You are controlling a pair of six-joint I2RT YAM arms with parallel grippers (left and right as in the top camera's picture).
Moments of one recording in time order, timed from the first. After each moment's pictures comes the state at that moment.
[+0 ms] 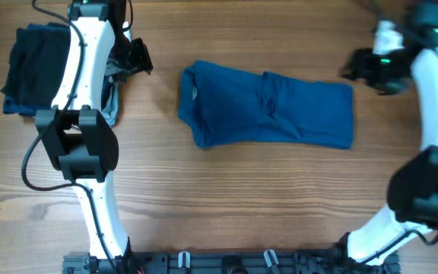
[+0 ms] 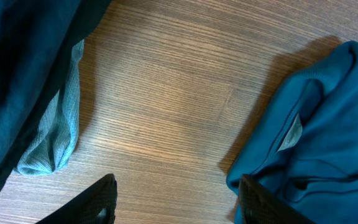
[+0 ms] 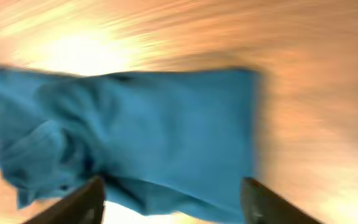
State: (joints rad) left arm -0.04 2.27 2.17 -1.40 0.08 -0.34; right arm -0.27 1.89 1.74 -1.18 -0.28 0.01
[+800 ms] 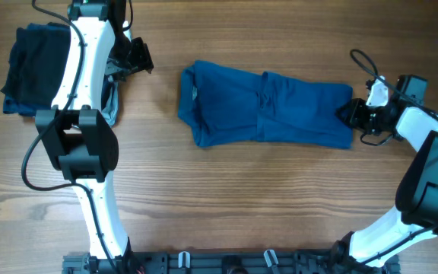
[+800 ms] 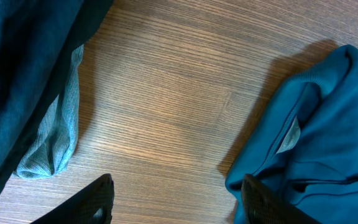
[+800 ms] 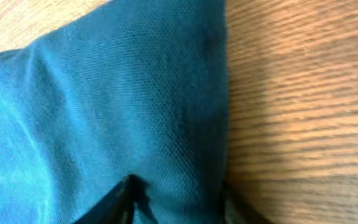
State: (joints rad) left arm -0.04 2.27 2.17 -1.40 0.08 -0.34; right arm -0.37 1.88 1.02 -0.38 -0.49 0.00
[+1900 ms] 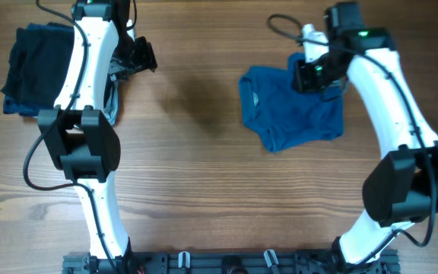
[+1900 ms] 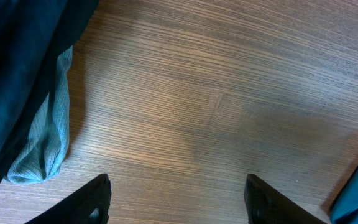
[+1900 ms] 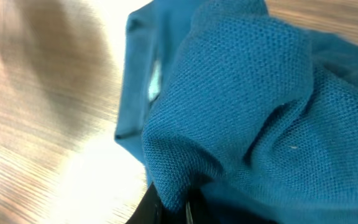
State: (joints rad) left arm -0.05 2.27 2.17 -1.38 0.08 -0.34; right arm 0.13 1.88 1.65 -1.09 -0.27 -0.07
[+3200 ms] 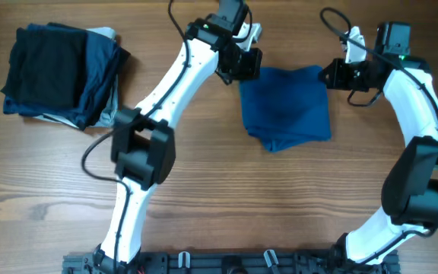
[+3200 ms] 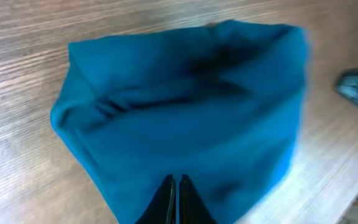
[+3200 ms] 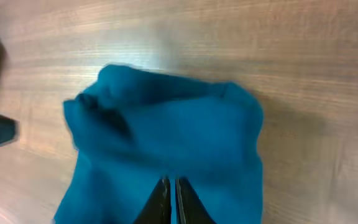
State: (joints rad) left arm -0.50 2.35 2.17 -0.97 0.46 -0.31; right arm -0.16 1.87 1.40 -0.65 -0.54 -0.08
